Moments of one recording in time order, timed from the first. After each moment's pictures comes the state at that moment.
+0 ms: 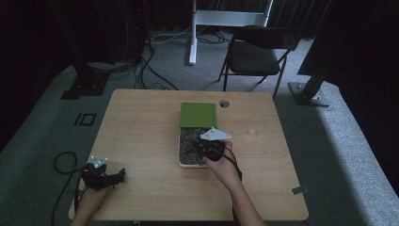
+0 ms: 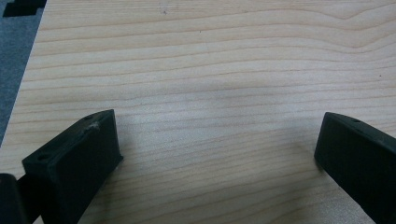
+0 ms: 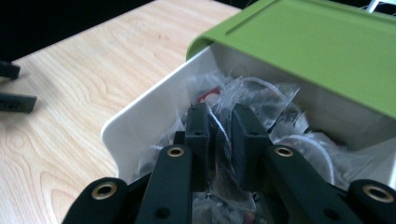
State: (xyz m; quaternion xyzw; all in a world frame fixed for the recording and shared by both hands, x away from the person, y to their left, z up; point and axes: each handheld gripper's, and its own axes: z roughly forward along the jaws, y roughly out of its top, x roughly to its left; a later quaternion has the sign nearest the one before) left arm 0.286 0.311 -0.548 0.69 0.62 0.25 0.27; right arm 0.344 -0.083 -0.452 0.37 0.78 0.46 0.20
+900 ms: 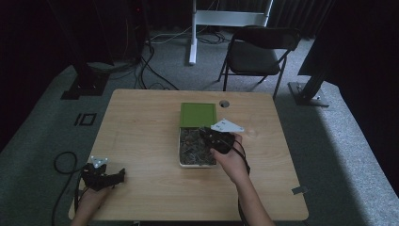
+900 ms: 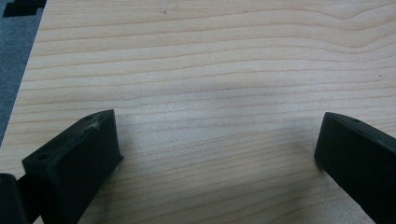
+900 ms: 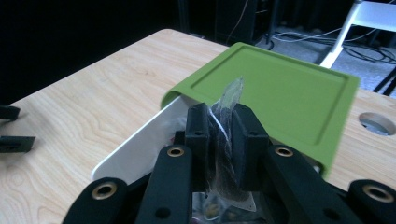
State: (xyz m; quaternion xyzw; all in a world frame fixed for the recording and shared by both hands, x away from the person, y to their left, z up) left arm 0.286 0.311 -0.548 0.69 0.62 0.25 0.27; right arm 0.348 -0.106 -0.420 0.38 0.75 0.49 0.22
